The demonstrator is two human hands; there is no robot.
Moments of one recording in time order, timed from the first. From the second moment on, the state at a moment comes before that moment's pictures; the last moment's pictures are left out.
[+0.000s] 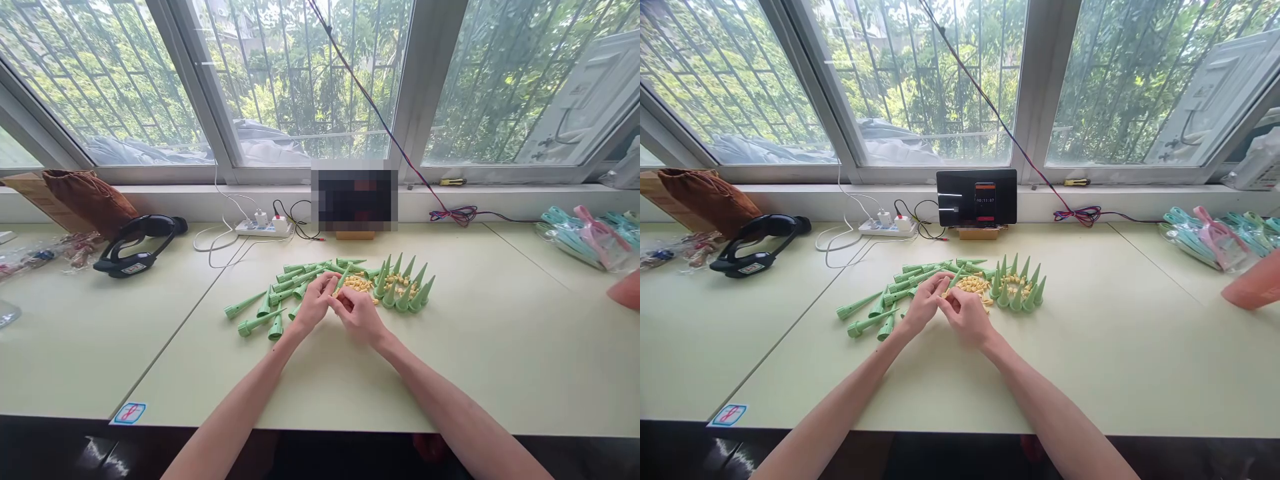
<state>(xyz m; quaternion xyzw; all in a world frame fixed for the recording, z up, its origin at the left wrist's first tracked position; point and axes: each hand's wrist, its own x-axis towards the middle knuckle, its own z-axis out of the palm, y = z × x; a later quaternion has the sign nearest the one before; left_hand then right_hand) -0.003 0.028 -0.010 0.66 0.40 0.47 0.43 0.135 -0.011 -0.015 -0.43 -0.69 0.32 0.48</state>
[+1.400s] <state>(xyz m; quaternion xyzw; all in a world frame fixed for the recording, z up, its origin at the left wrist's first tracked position) -0.005 0.026 -0.003 0.64 0.38 0.46 0.48 0.143 -0.001 -0.027 -0.44 -0.70 0.29 0.48</state>
